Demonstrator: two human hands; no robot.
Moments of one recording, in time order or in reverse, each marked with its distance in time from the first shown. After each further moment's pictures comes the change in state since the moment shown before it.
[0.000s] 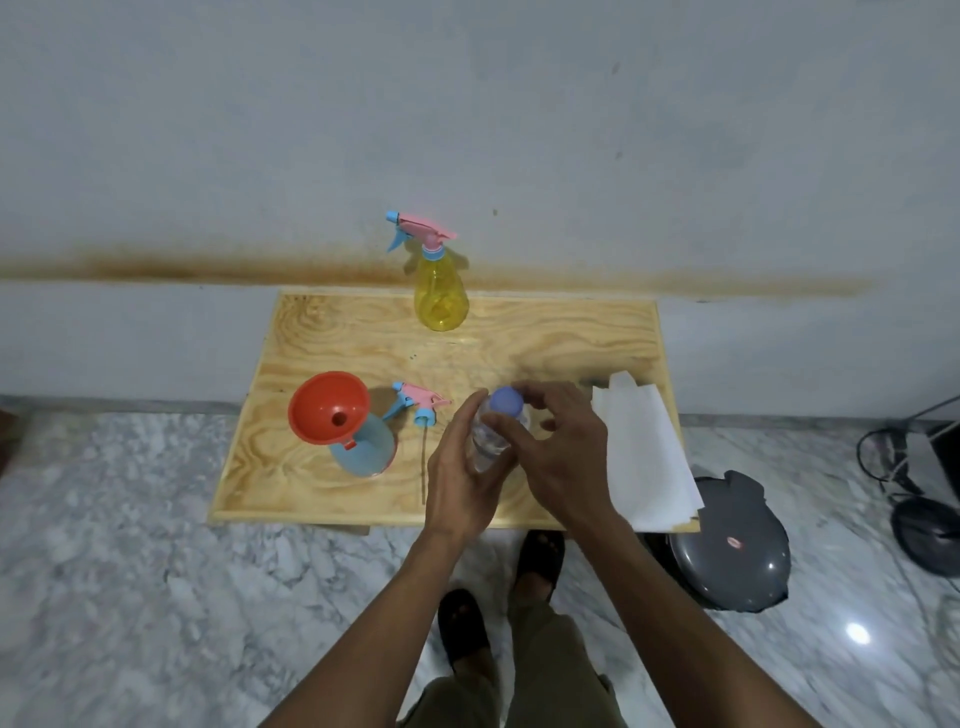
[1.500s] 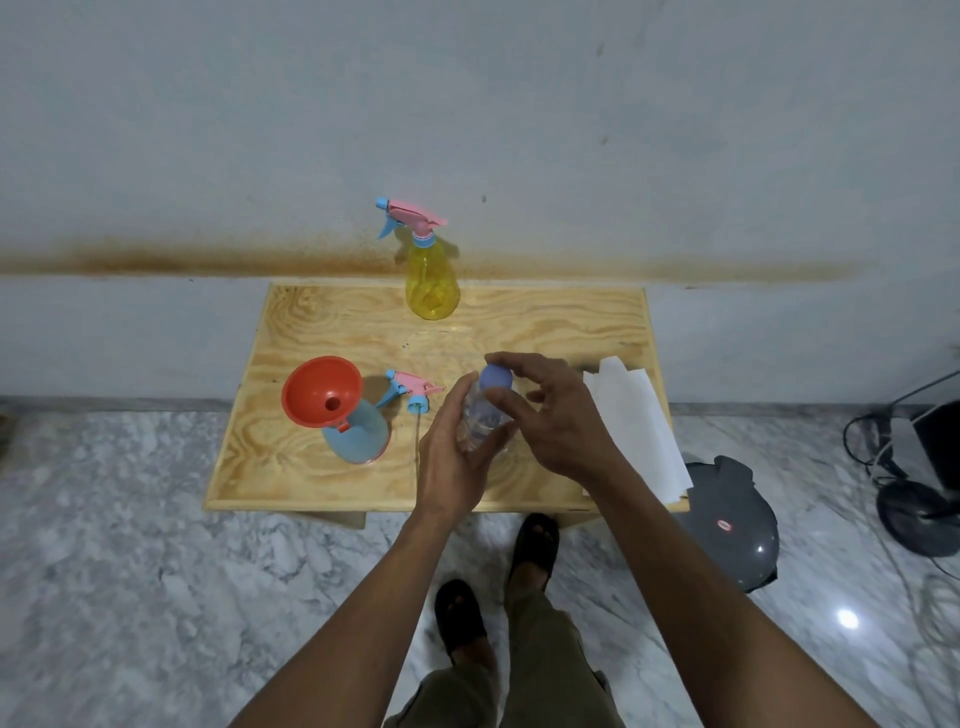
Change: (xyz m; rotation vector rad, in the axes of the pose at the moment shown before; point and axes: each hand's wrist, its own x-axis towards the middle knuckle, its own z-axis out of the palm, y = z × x) left_hand -0.007 0.003 -0.008 0.070 -0.010 0.059; right_hand 0.017 0.004 -0.015 0.029 -0.279 -0.015
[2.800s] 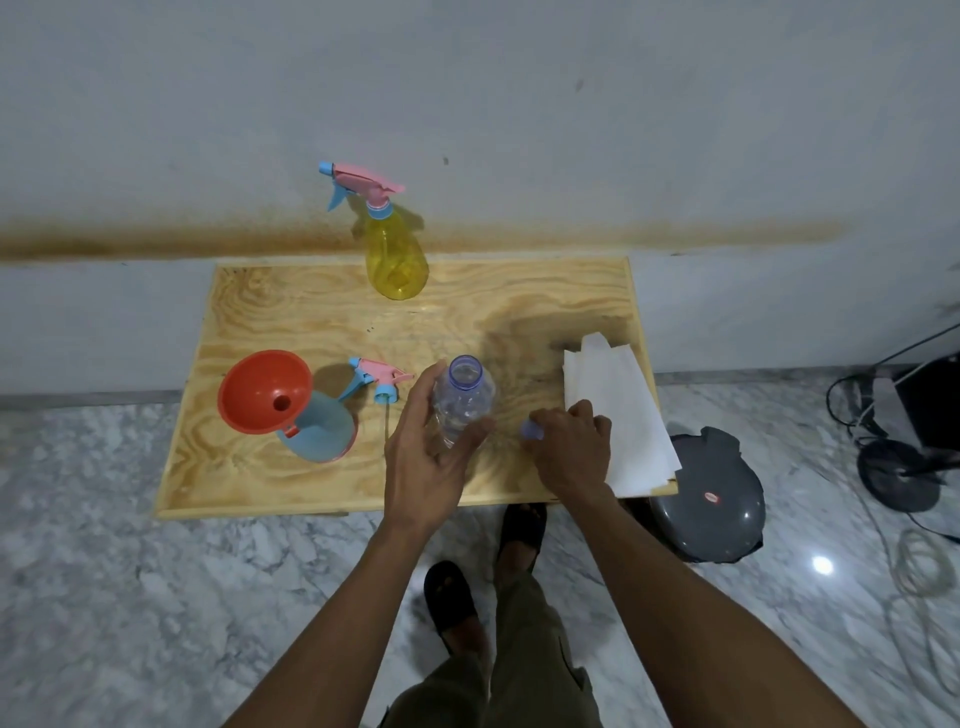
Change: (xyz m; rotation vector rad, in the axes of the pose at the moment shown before) left_hand 0.000 -0.002 0.007 0.011 0.010 0.048; right_hand -0.021 0.129 0.020 -0.798 -0.100 0.372
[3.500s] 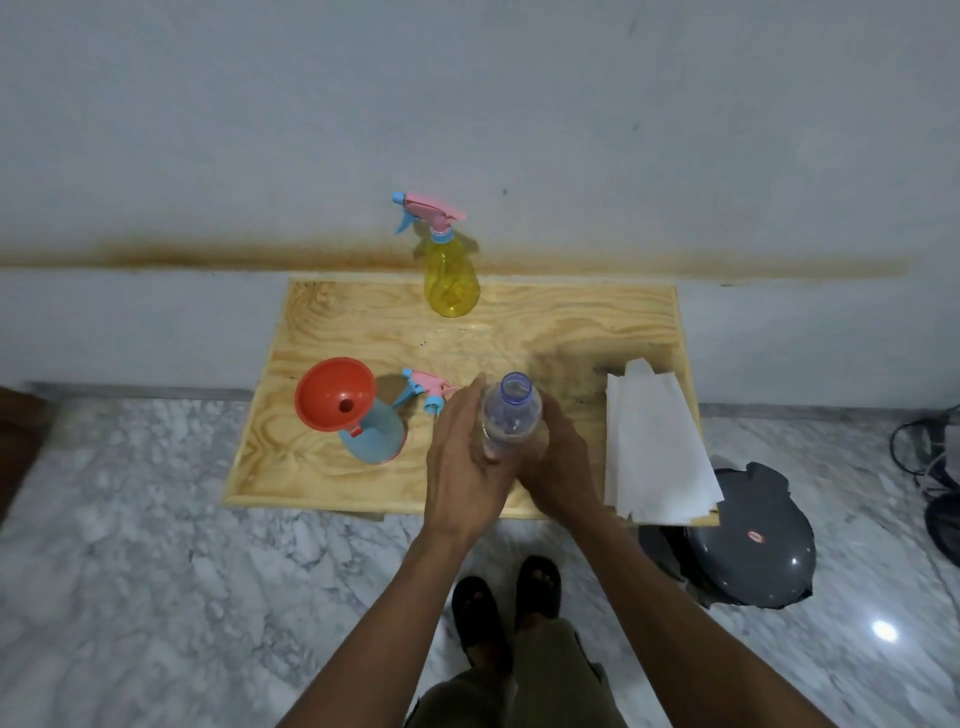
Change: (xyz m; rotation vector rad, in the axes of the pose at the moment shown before) left_hand -0.008 0.015 -0.008 0.242 0.063 0.045; right_hand -0.023 -0.057 -0.021 0.903 0.107 -0.207
